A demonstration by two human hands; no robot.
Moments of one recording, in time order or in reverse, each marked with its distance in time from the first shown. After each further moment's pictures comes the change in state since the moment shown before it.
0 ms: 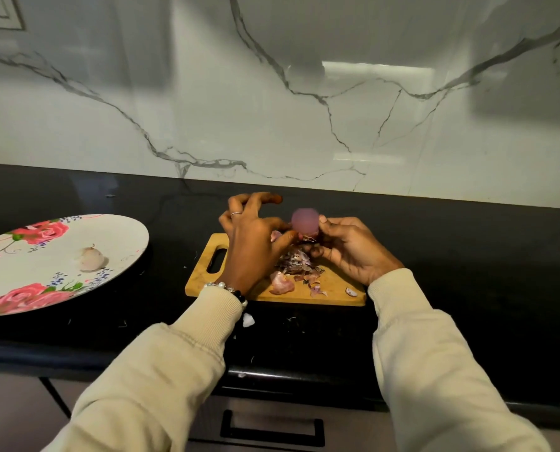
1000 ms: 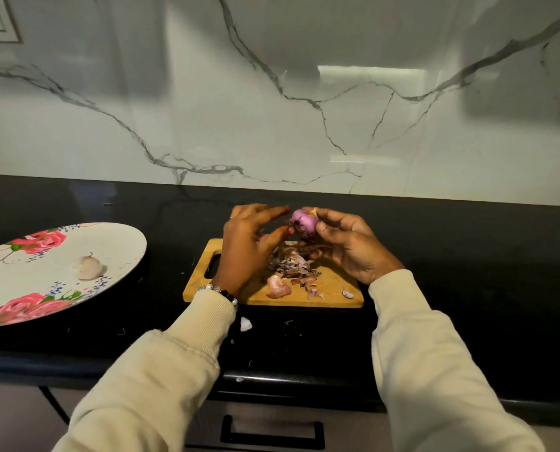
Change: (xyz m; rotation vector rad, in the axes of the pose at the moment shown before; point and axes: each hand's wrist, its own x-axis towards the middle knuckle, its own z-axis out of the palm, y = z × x) left_hand 0.004 -0.008 -0.002 -0.249 0.019 0.001; right_hand -0.003 -0.003 -0.008 -0.008 -0.094 -0.118
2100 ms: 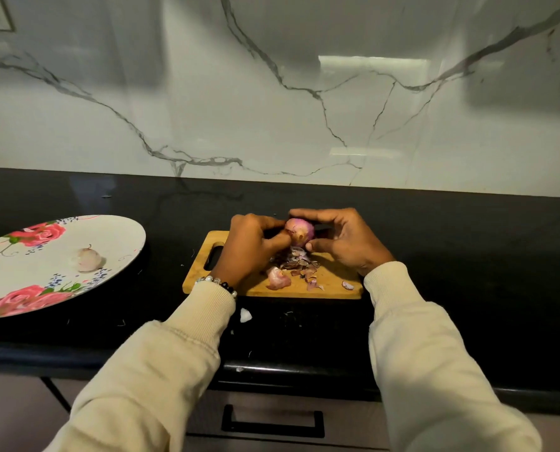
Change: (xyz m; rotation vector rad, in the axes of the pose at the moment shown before) left_hand -0.007 0.011 -0.001 -0.101 -0.219 -0.221; right_hand 0.003 0.009 -0.009 -0.680 -0.049 -0.178
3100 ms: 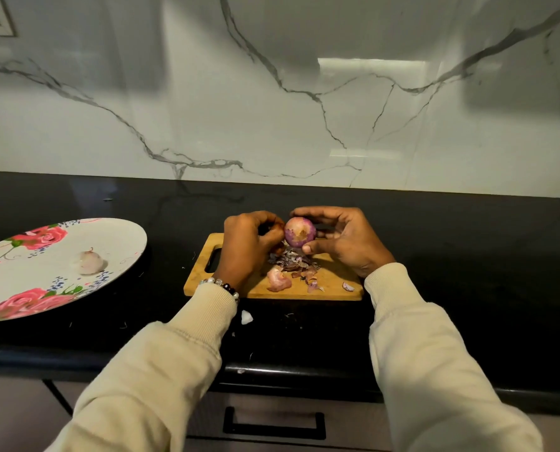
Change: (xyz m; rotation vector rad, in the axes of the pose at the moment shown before) left_hand 0.003 -0.001 0.001 -0.062 0.124 -0.048; right_hand -0.002 -0.005 0.003 0.170 0.052 -0.032
